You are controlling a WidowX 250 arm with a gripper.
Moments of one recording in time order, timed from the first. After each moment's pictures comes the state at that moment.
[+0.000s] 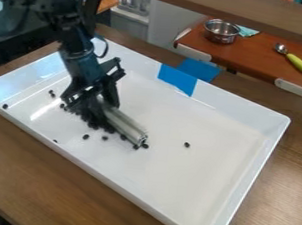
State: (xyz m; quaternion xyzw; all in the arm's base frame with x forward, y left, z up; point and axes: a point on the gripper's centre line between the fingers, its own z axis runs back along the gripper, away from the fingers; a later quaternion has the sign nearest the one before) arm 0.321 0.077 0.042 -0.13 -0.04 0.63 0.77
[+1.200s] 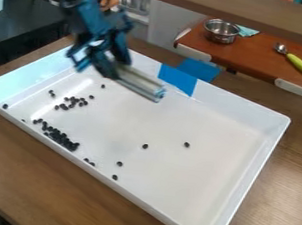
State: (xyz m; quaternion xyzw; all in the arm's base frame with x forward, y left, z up) arm 0.347 0.062 0.117 -0.25 -0.04 0.63 0.74
